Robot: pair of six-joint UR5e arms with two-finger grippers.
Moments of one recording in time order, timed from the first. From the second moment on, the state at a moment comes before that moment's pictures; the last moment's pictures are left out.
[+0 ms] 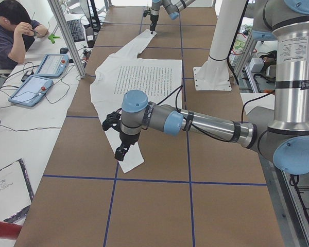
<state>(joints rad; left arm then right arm) -1.53 -1.51 -1.84 -1.68 -2.25 0.18 0.98 -1.66 1.57 -0.89 2.08 1.08</state>
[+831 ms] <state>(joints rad) -1.53 -1.51 -1.84 -1.68 -2.25 0.18 0.98 -1.69 1.59 -0.89 2.07 1.08</state>
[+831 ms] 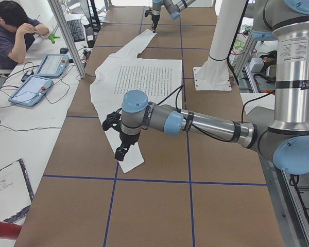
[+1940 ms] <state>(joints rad) -1.53 -1.51 -1.83 -1.68 -2.25 0.18 0.85 -1.07 1.51 -0.90 1.88 1.10</state>
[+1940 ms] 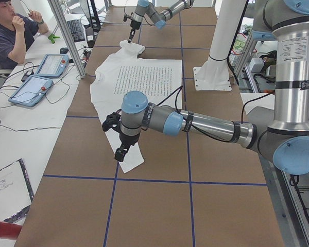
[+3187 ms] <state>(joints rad) -1.53 -1.51 -1.83 -1.68 -2.25 0.18 0.47 -0.54 1.21 -0.90 1.45 1.16</state>
